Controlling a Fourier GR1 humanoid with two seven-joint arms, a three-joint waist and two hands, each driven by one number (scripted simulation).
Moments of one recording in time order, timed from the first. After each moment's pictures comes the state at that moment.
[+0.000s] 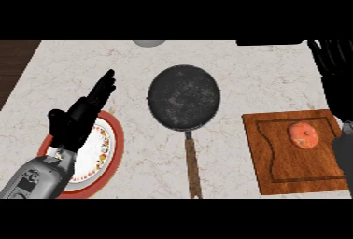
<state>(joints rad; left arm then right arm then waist) -0.29 0.43 -0.34 -1.60 0.22 0.20 0.21 -0.39 -0.44 -0.01 -1.61 -0.49 -0.18 0.09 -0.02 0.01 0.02</state>
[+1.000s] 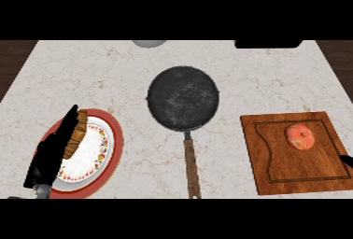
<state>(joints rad) 0.01 0.50 -0.28 -1.56 0.12 0.31 0.14 0.21 -0.62 -0.12 -1.48 -0.10 -0.71 0.44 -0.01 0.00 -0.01</state>
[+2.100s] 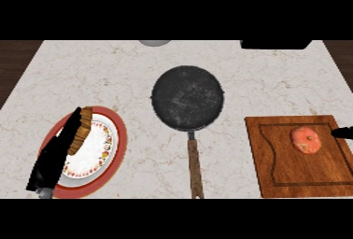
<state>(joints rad) 0.04 0.45 -0.25 -1.58 0.06 0.26 0.12 -0.17 -0.87 0.02 -1.48 -0.19 -0.15 1.01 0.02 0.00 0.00</state>
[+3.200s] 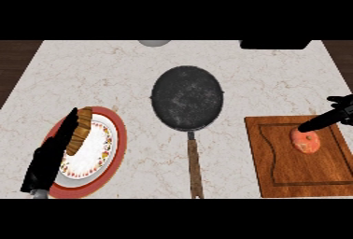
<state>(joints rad) 0.06 0.43 -0.19 -1.60 0.03 0.19 0.13 -0.46 -0.75 0.21 -1.14 -0.19 0.08 1.10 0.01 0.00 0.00</state>
